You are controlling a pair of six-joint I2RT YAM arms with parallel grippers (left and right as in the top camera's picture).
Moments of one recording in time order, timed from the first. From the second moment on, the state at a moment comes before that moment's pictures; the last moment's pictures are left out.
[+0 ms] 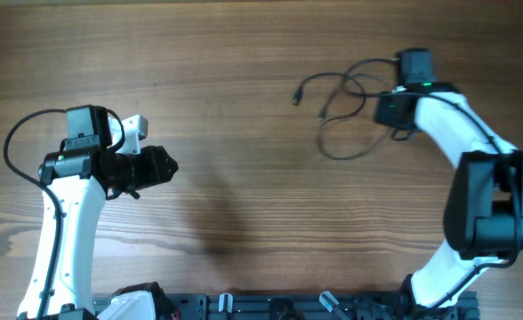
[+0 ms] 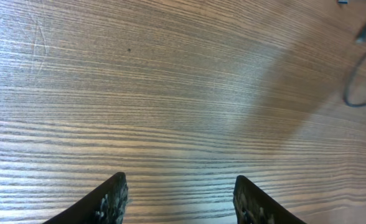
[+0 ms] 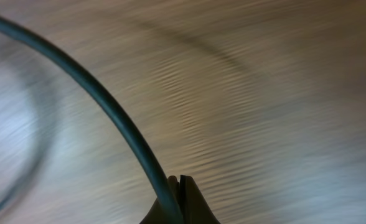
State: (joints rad) left arm 0.17 1.30 0.95 -0.95 0.39 -0.08; right arm -0.04 1.90 1.25 -0.57 0.16 0.29
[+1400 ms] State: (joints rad) left arm 0.17 1.30 0.95 -0.96 0.39 -0.08; right arm -0.49 1.90 1.54 -0.53 -0.92 0.19
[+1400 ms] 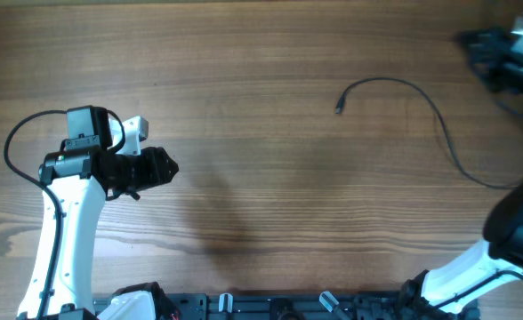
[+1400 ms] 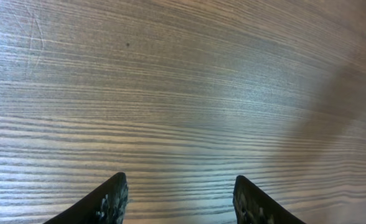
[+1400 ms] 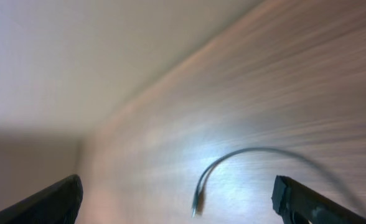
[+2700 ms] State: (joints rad) left arm 0.17 1.30 0.95 -0.96 0.40 -0.08; right arm -0.22 2.09 1.48 -0.74 0.03 -0.66
